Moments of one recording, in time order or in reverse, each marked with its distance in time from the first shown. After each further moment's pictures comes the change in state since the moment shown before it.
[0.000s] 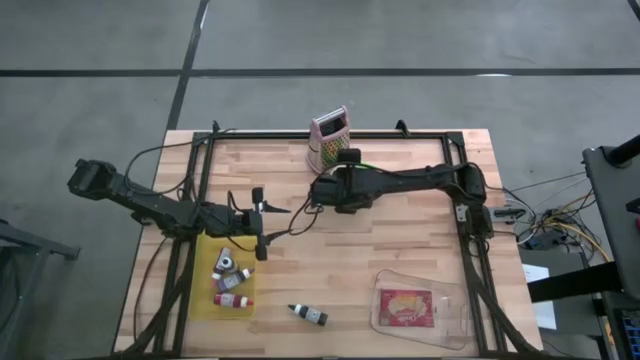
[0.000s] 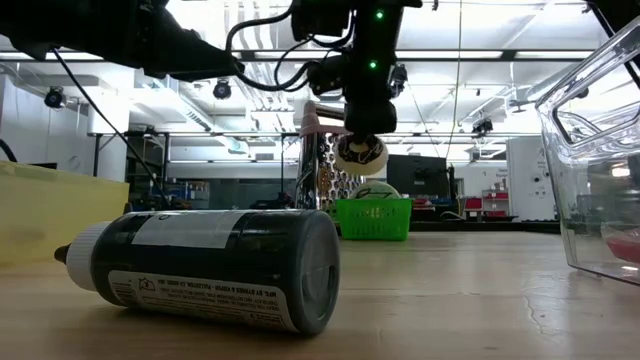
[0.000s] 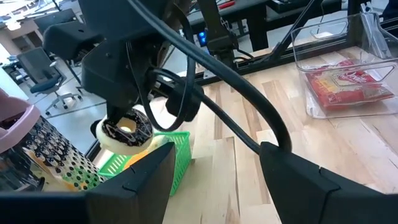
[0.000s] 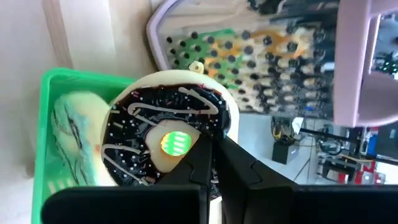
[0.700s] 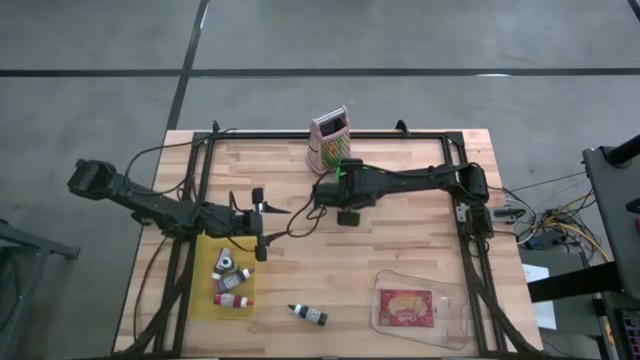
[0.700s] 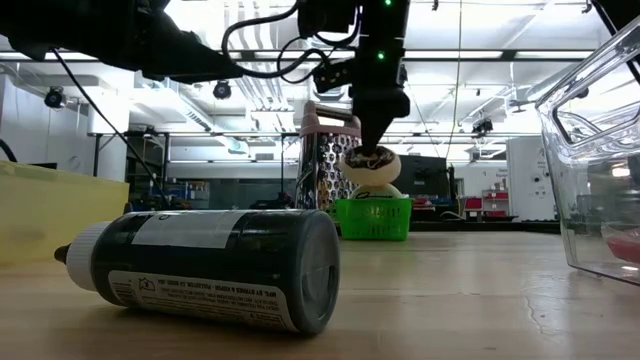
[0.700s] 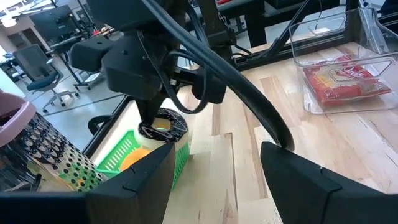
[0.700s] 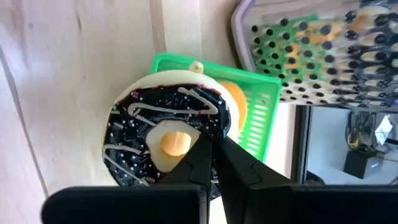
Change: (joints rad) left arm 0.000 0.000 0.000 -0.017 0.003 -0.007; right arm 0.007 -0.019 -0.009 -0.053 -0.292 0.076
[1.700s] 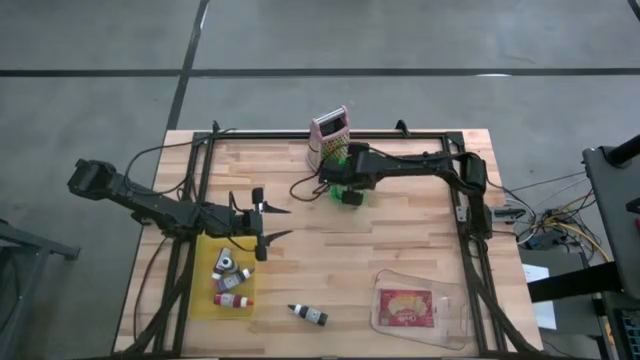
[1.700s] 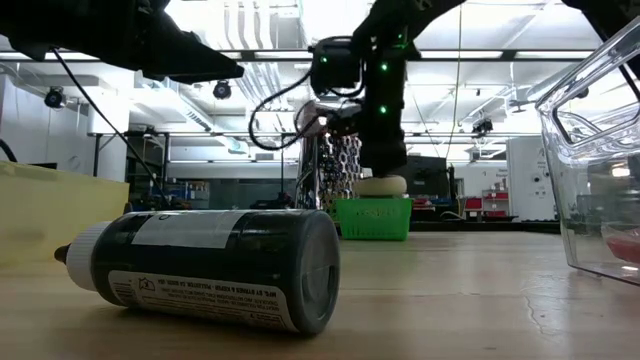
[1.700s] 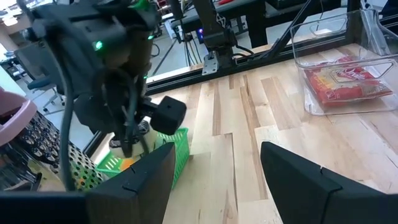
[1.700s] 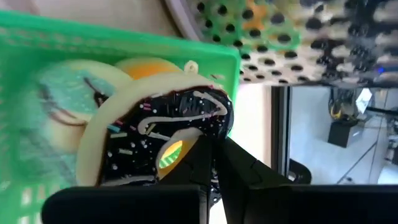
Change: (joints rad) left arm 0.000 0.000 0.000 0.002 -0.003 -0.006; right arm -0.178 0.000 -0.171 0.198 0.073 -0.106
